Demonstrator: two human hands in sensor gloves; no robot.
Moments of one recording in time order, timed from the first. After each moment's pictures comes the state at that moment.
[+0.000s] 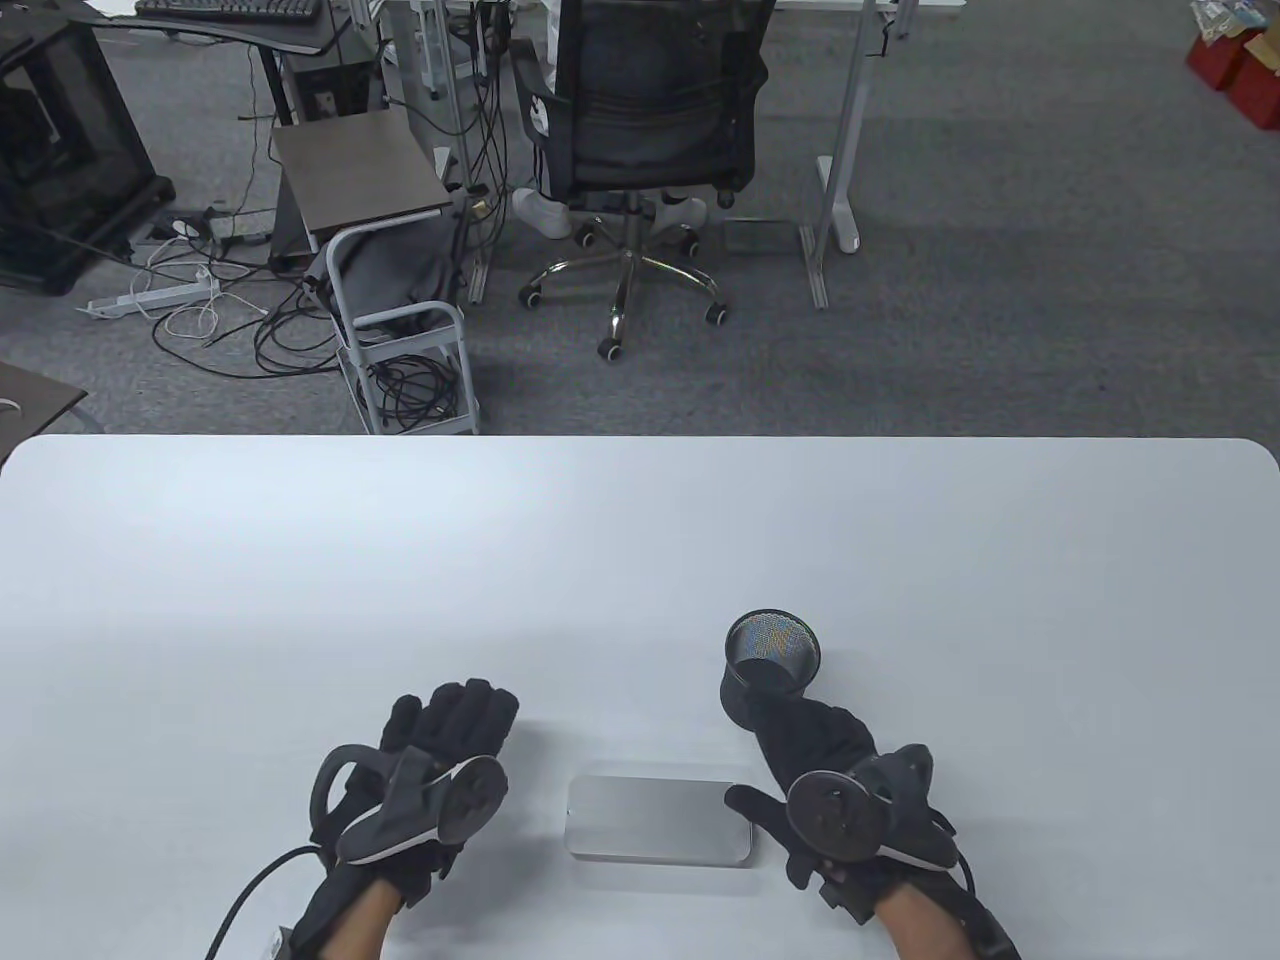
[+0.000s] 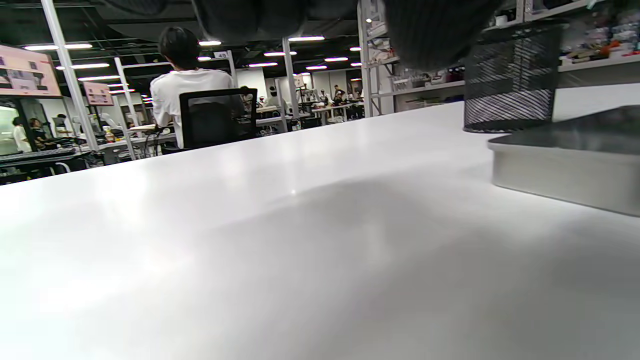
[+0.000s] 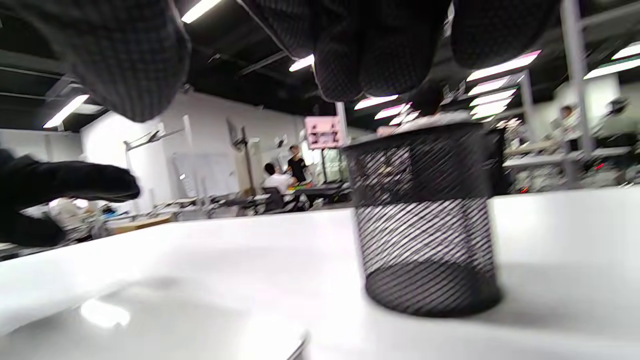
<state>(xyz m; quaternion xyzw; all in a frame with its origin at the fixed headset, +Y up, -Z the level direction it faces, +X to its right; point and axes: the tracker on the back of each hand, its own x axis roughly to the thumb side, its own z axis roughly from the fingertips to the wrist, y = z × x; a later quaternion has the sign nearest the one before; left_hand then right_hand) -0.204 -0.720 -0.298 0.02 -0.16 -0.07 0.98 0.157 -0.689 -0.285 0.23 -0.14 0.96 0.11</state>
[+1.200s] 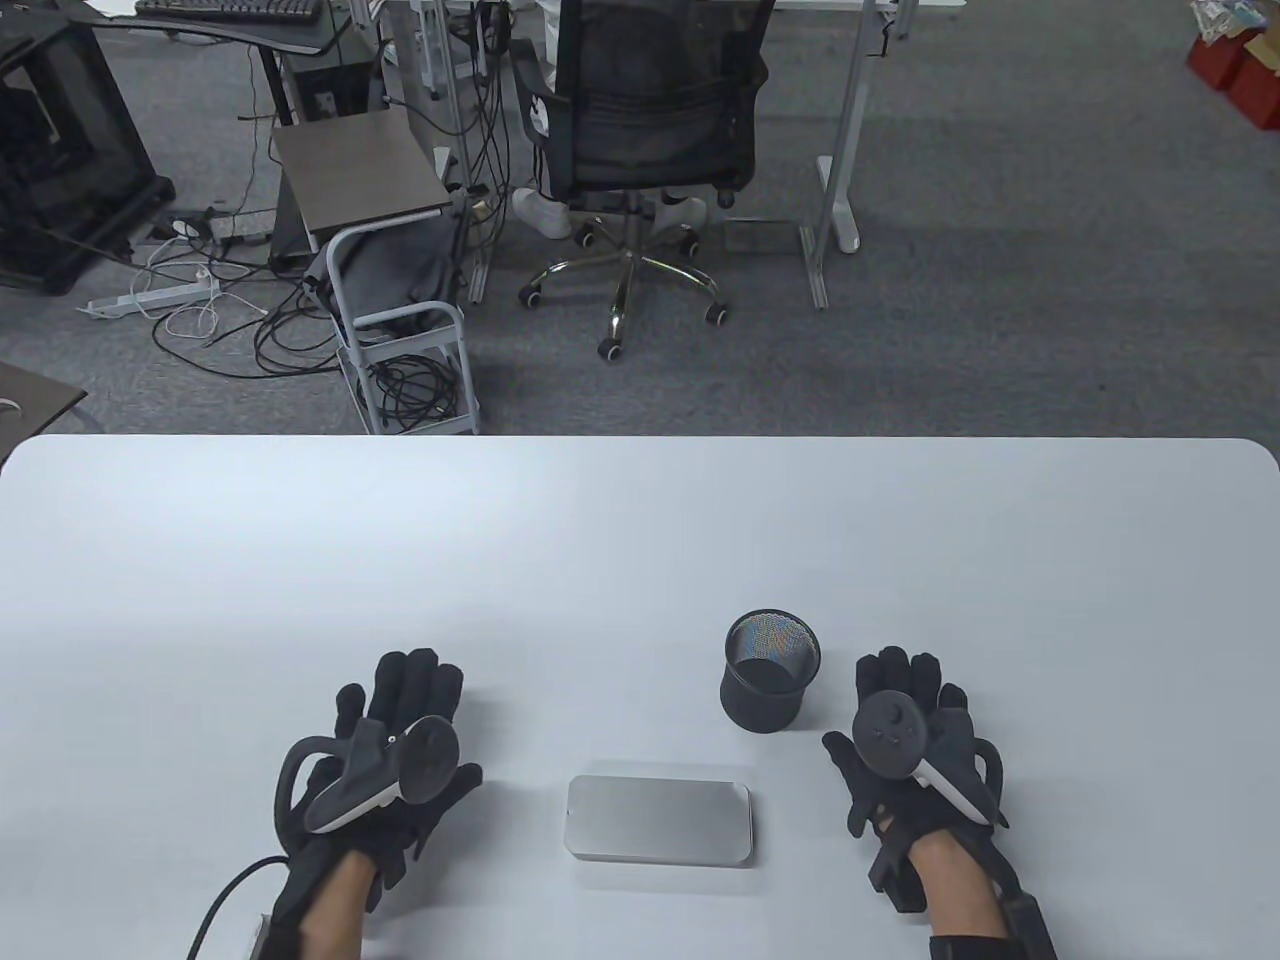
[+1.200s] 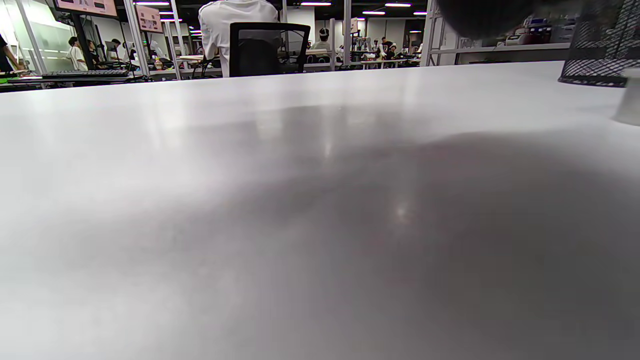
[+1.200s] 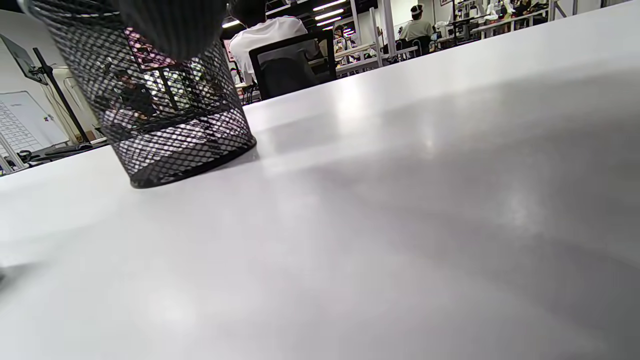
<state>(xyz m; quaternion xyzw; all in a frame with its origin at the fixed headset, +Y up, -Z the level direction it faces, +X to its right) -0.238 -0.751 -0.324 -0.07 -0.10 -0.05 0.99 0.219 -0.754 -0.337 0.03 0.05 0.99 0.12</state>
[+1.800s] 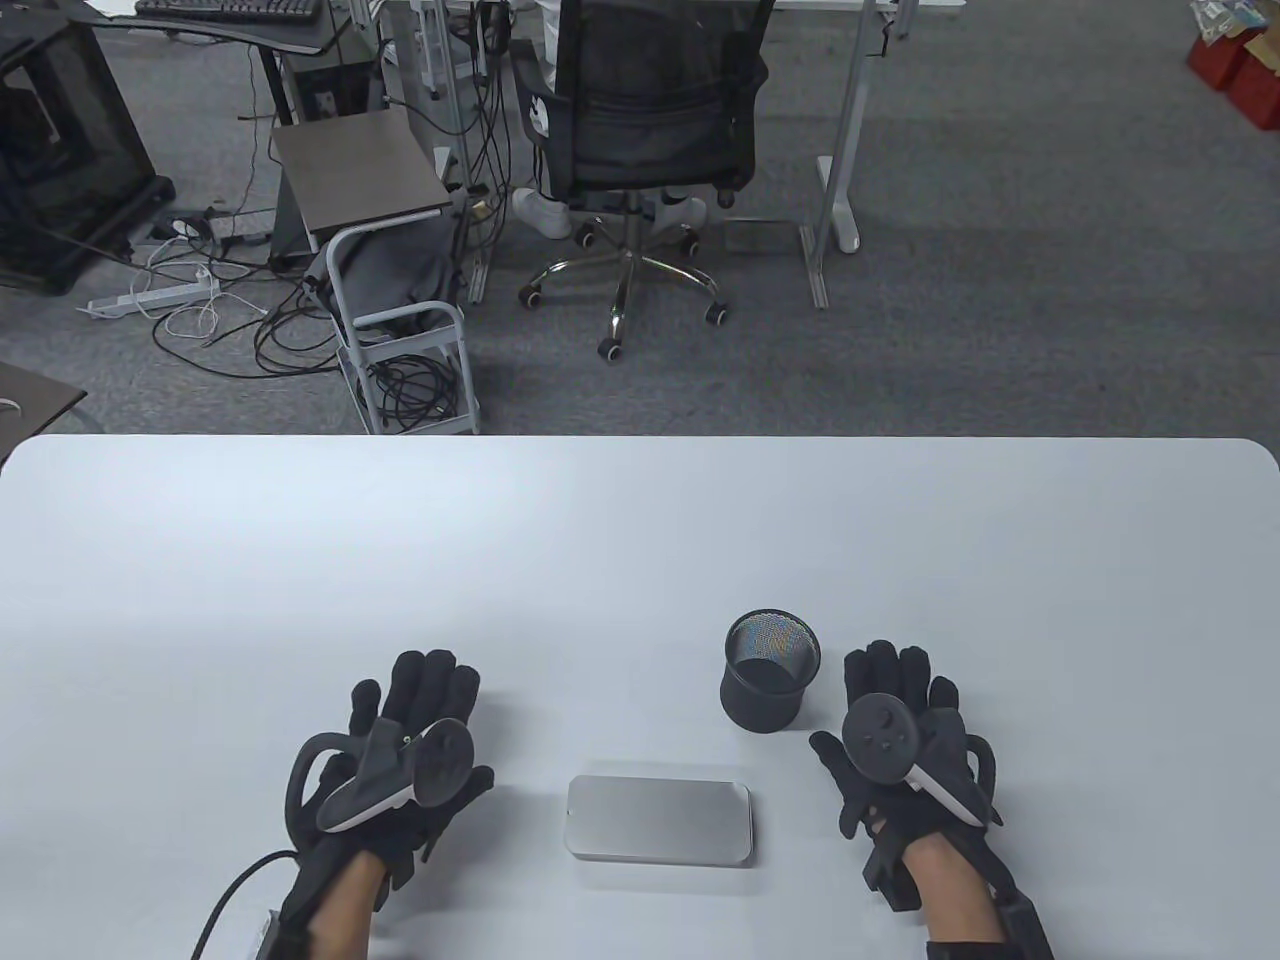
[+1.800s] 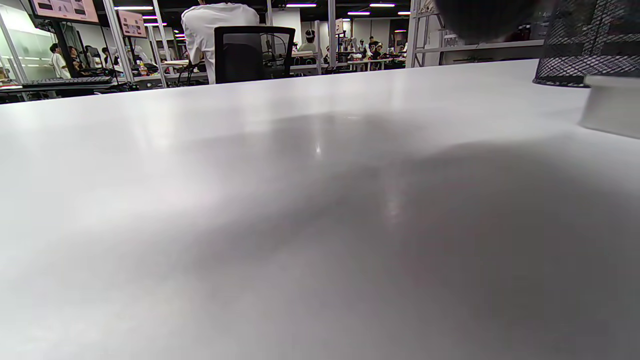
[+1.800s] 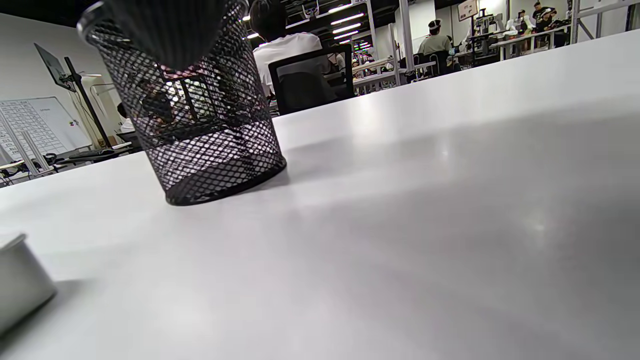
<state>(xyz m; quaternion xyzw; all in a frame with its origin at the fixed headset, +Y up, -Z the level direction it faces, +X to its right) -0.227 -0.746 -0.322 -0.07 -0.12 -0.05 0.99 0.210 -0.745 -0.334 0.05 0.03 0.99 0.12</state>
